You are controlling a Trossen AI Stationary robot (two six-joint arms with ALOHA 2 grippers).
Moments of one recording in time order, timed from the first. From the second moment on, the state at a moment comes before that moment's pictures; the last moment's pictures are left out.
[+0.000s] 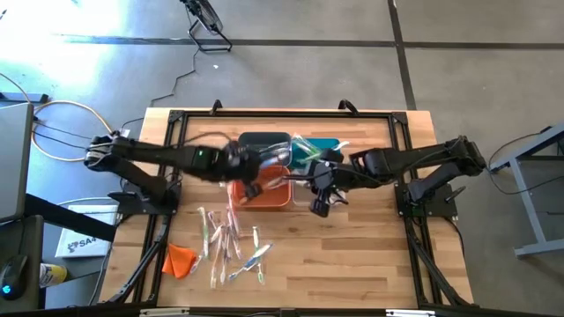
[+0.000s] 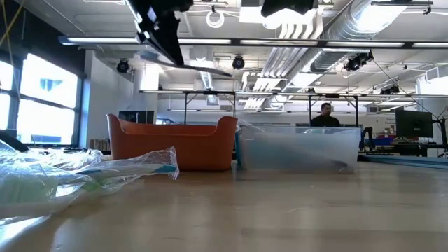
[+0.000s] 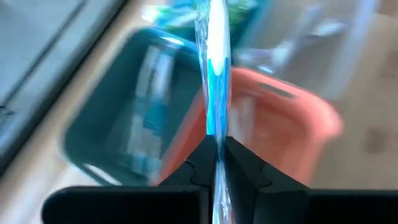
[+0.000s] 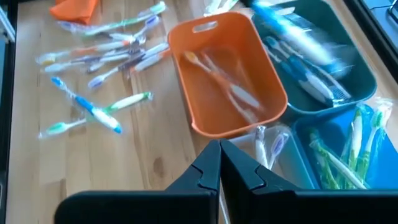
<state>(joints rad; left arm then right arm) -0.07 1.40 1.26 -0.81 -0.47 -0.40 0.17 1.53 1.50 -0.85 0.23 0.37</state>
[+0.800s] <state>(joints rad) 0.36 1.40 0.97 -0.25 -0.17 -0.04 0.04 1.53 1.50 -0.84 0.23 0.37</state>
